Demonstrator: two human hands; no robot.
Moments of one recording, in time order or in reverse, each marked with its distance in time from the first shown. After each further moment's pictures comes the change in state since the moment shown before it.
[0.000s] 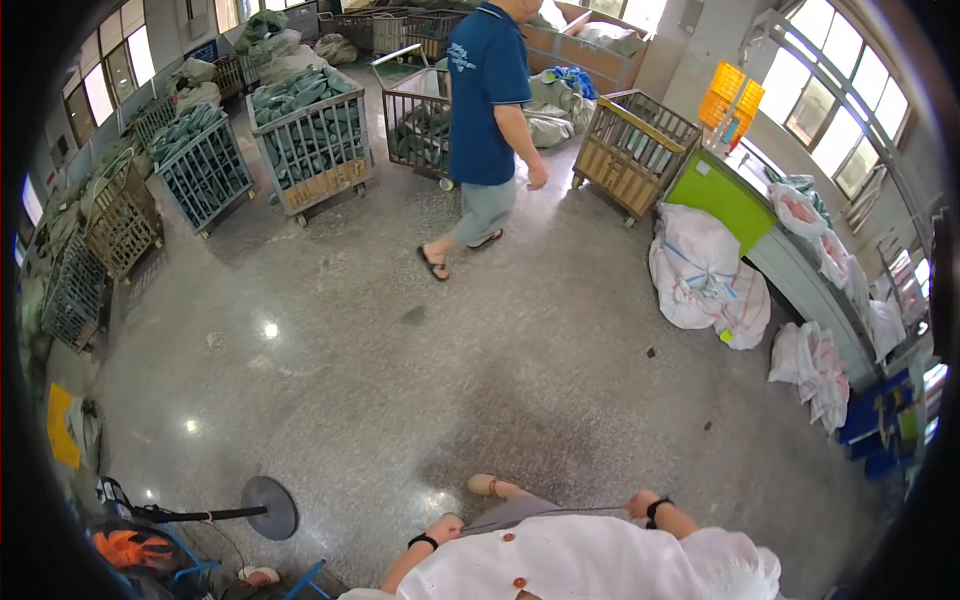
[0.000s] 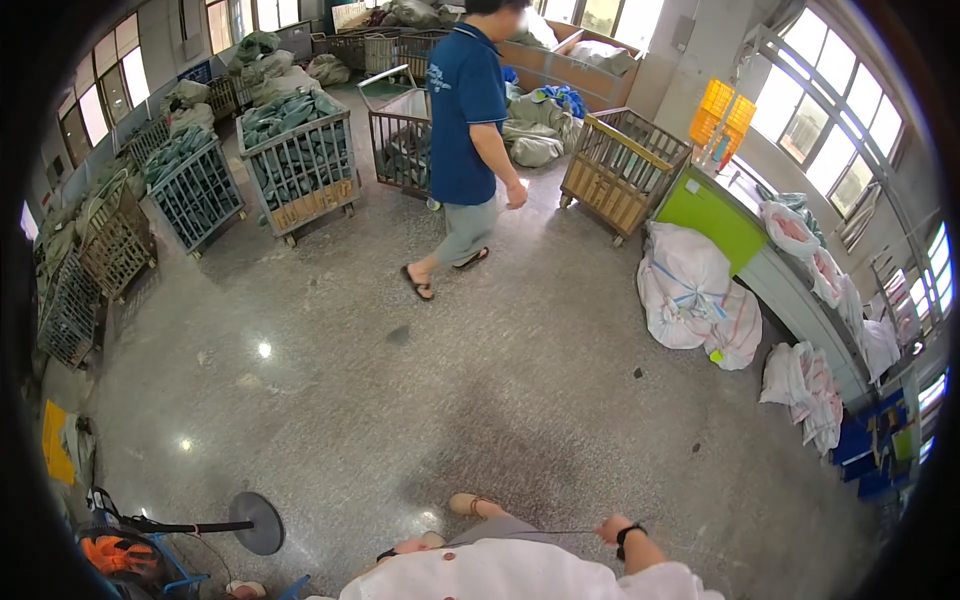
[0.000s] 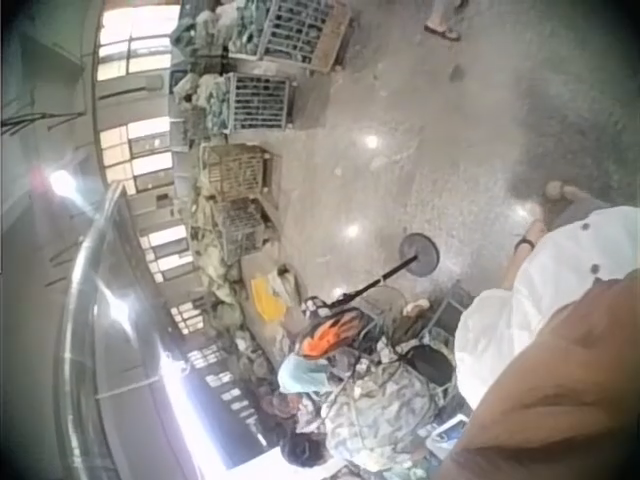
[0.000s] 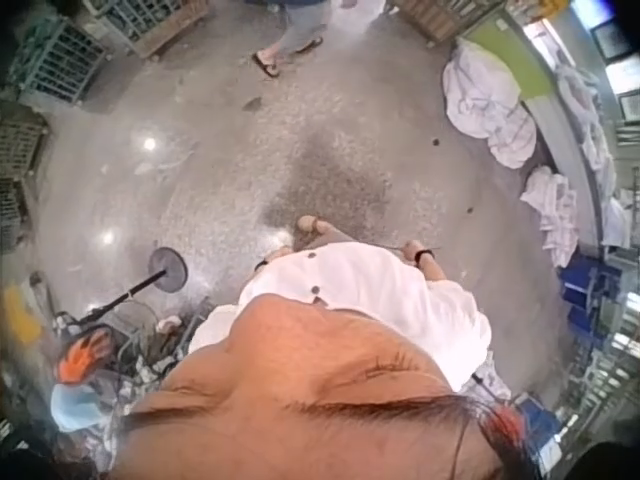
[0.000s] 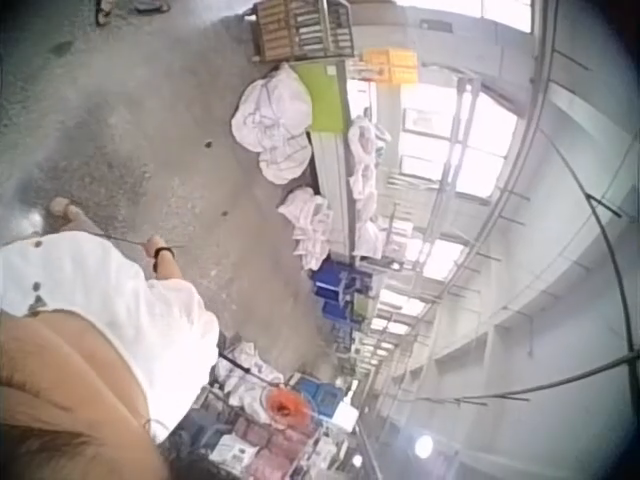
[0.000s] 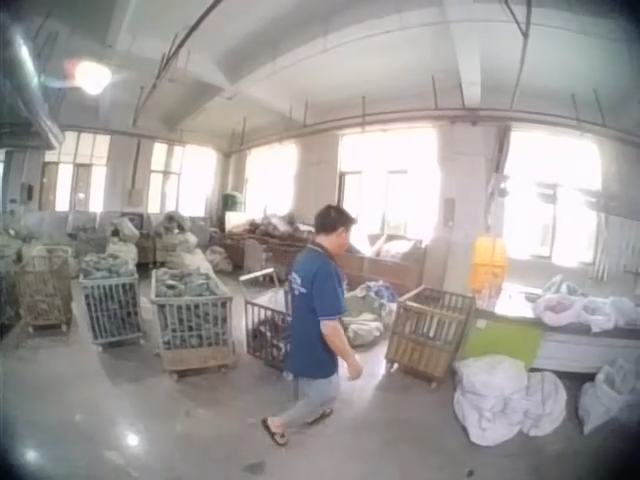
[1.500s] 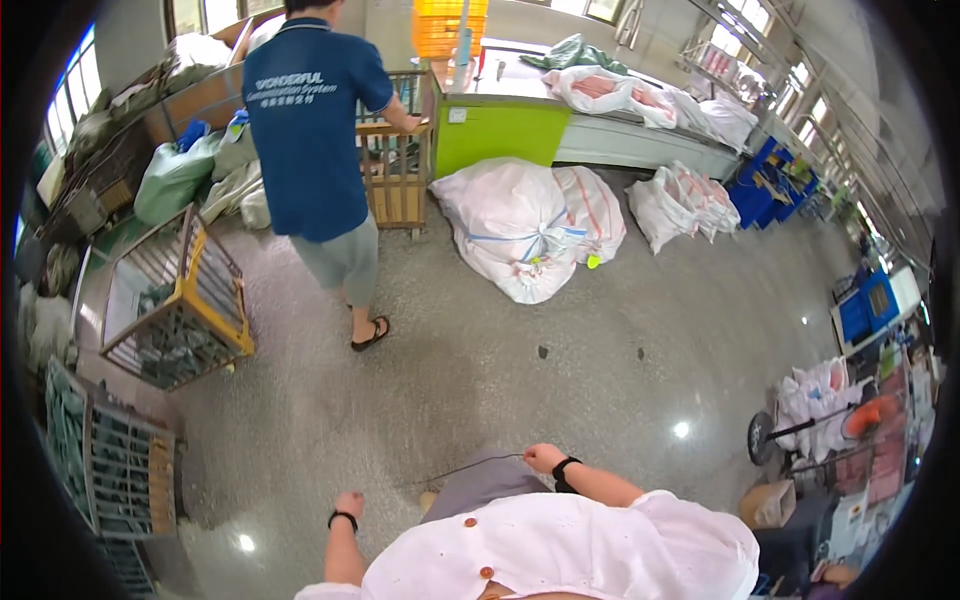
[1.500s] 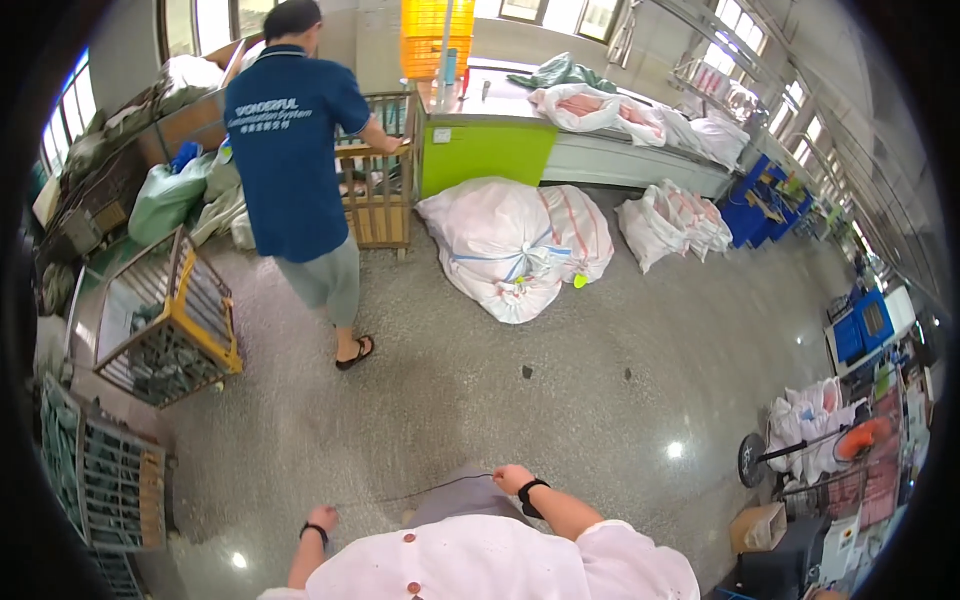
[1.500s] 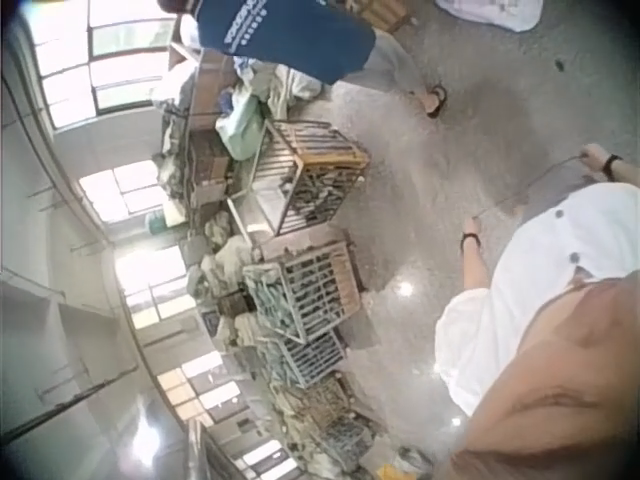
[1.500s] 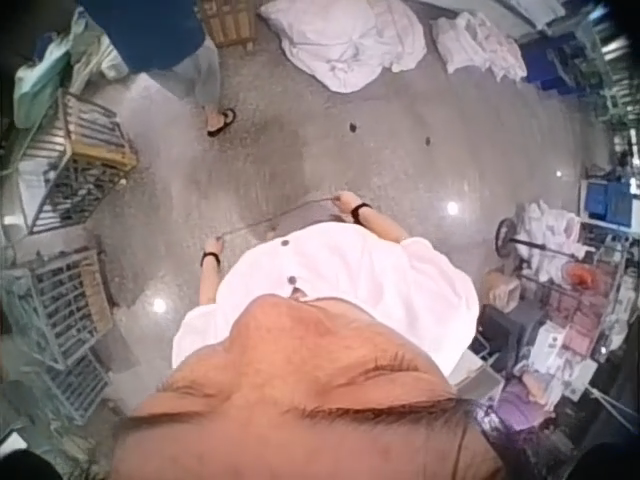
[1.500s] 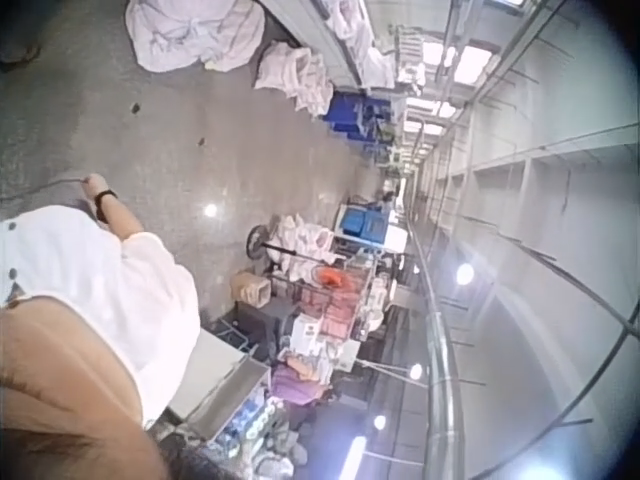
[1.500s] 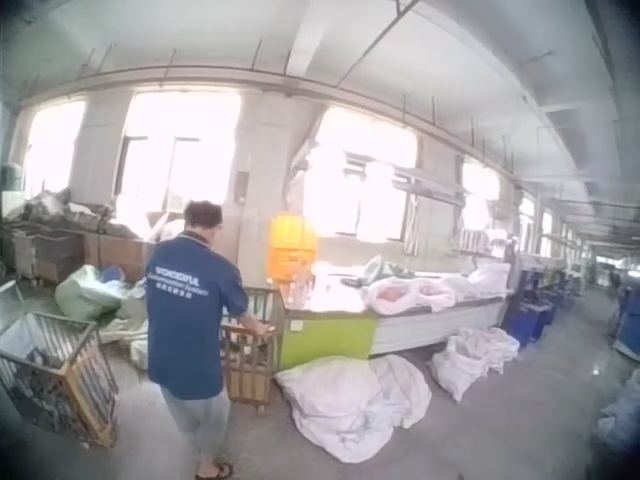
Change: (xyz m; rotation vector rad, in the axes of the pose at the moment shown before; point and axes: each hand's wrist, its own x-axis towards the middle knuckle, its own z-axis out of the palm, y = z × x) left_hand 0.479 0.380 -0.565 0.581 0.140 -0.083; right_hand 0.204 -0.170 -0.420 0.584 0.533 -0.067
